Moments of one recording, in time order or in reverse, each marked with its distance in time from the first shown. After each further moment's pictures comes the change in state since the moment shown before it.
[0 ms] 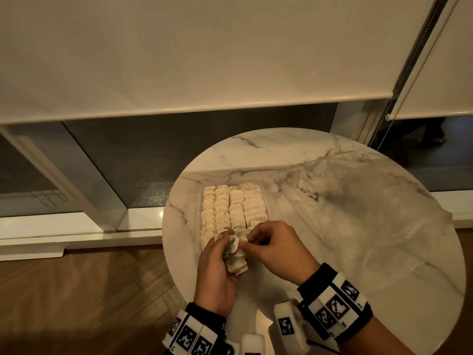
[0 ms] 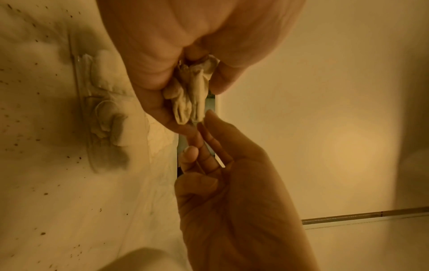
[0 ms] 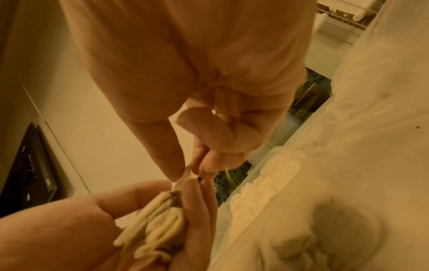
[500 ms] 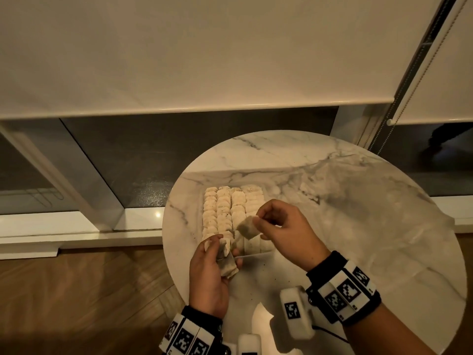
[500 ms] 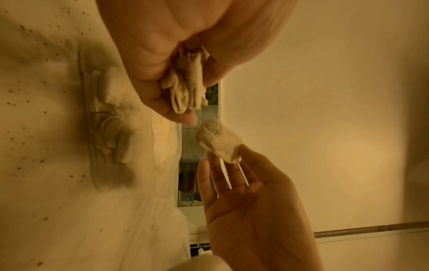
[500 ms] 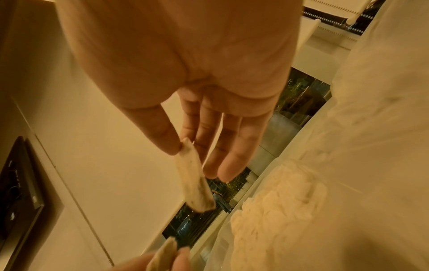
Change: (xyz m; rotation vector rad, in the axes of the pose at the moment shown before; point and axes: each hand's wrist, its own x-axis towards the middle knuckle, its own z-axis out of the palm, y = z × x) left_hand 0.009 0.004 -0.013 -0.055 0.099 0.089; right_hand 0.022 -0.004 -0.014 0.197 0.084 -0.124
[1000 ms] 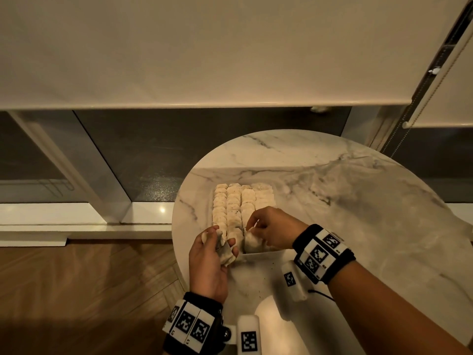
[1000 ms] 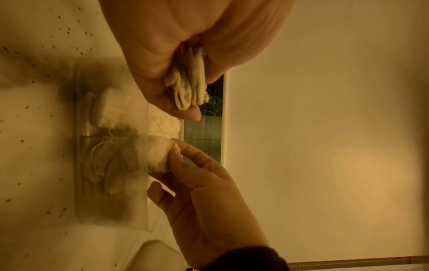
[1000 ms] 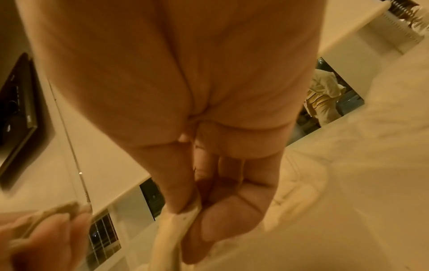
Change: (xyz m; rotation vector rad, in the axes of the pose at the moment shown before) left_hand 0.018 0.013 -0.010 -0.030 0.081 0.015; right_hand 0.051 0.015 0.023 -0.579 -0.492 0.151
